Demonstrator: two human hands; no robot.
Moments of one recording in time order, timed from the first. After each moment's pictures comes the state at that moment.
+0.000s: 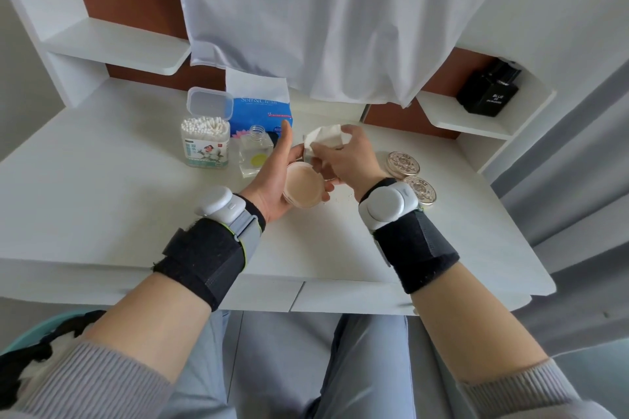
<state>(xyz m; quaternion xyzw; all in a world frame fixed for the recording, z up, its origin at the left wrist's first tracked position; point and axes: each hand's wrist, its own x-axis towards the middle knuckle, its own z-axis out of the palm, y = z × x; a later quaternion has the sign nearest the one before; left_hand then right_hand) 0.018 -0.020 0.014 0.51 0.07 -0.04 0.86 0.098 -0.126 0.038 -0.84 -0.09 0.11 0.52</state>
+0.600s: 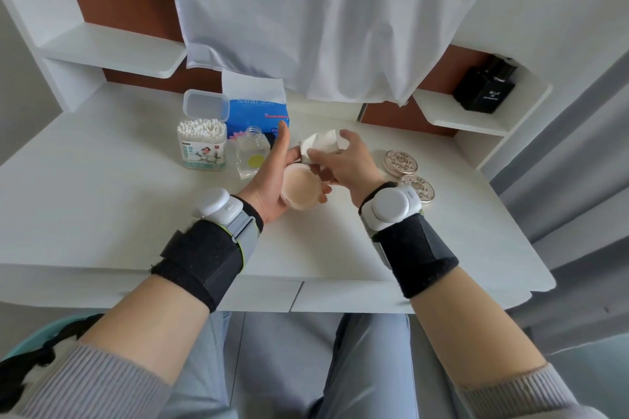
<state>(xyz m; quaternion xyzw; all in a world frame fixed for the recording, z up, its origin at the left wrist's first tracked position) 0.019 -0.019 0.013 0.50 0.07 -0.05 0.86 0.091 -0.132 0.035 -0.80 -0.08 0.16 0.58</state>
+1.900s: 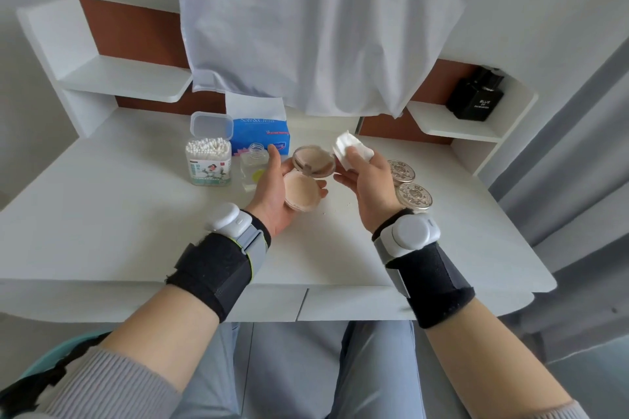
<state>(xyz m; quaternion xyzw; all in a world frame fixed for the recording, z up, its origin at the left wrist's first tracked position) 0.026 -0.024 0.010 0.40 0.20 0.04 0.90 0.073 -0.153 0.037 -0.66 -0.08 0.08 0.75</state>
